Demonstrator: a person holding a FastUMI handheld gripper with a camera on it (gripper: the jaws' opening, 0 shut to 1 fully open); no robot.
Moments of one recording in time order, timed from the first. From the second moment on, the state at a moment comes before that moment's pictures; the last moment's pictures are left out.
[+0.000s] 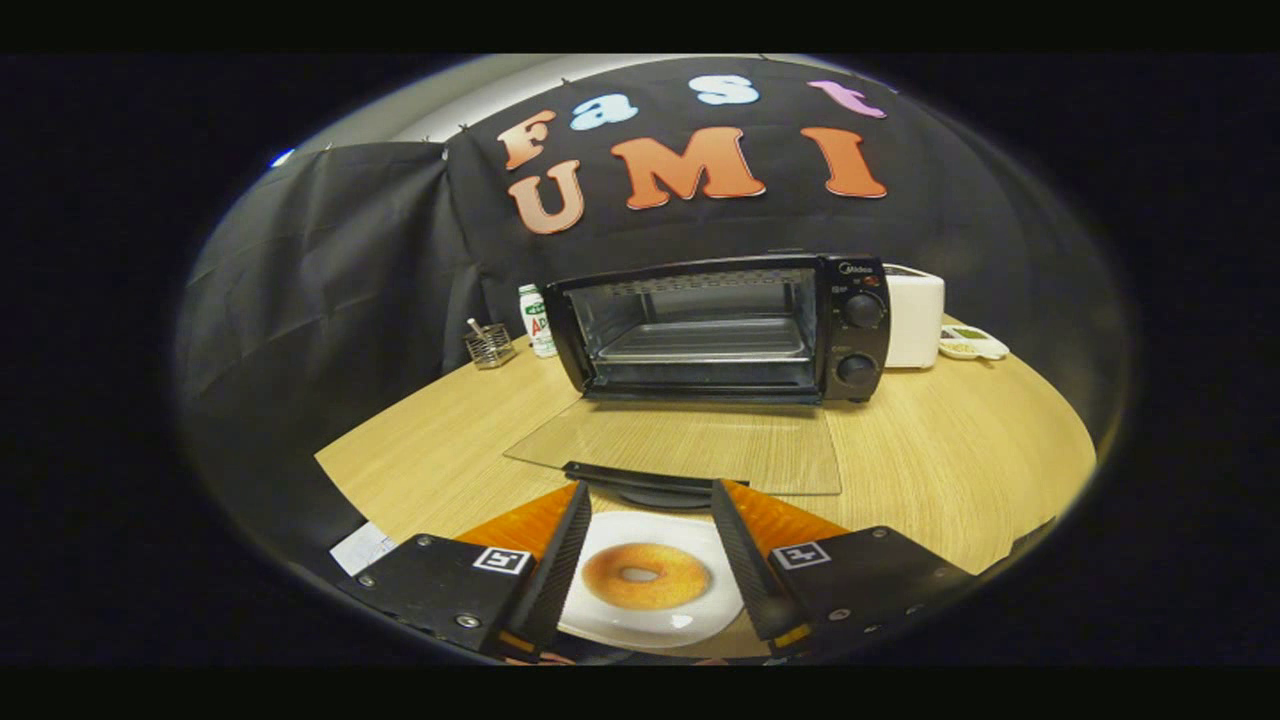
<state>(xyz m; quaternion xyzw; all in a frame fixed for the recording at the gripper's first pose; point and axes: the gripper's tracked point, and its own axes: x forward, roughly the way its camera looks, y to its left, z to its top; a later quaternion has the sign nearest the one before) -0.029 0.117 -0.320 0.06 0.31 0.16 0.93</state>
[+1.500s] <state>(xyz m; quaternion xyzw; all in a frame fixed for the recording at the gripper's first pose) -0.066 0.115 -0.372 -0.04 0.32 0.15 0.93</state>
